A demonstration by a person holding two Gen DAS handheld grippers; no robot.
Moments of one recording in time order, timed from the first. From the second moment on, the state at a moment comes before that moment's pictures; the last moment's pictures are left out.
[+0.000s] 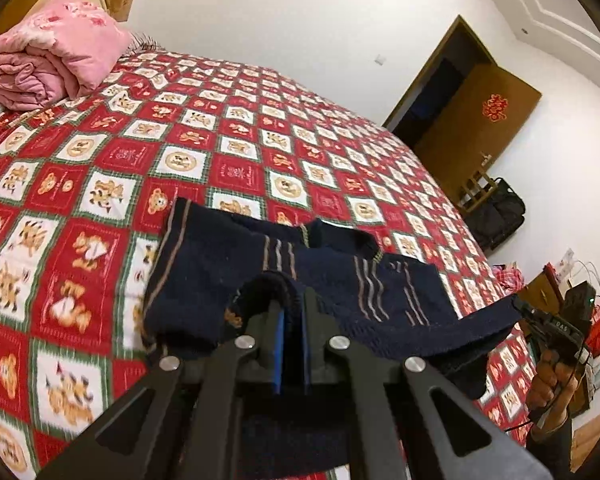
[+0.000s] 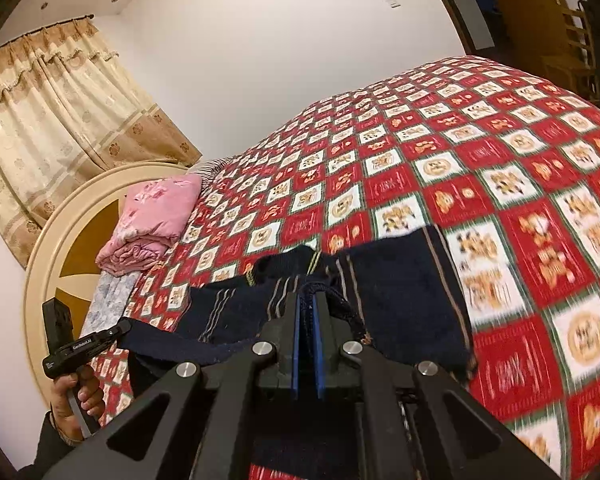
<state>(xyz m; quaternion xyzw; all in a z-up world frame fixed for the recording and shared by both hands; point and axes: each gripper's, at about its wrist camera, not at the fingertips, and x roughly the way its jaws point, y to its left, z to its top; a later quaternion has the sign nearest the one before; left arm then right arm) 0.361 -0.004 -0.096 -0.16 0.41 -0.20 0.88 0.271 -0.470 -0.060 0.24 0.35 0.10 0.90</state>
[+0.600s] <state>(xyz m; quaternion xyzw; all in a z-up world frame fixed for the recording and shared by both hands) 0.485 -0.009 -0.189 -0.22 0.51 -0.15 0.82 0.420 -0.496 -0.166 0.25 0.44 0.03 0.86</state>
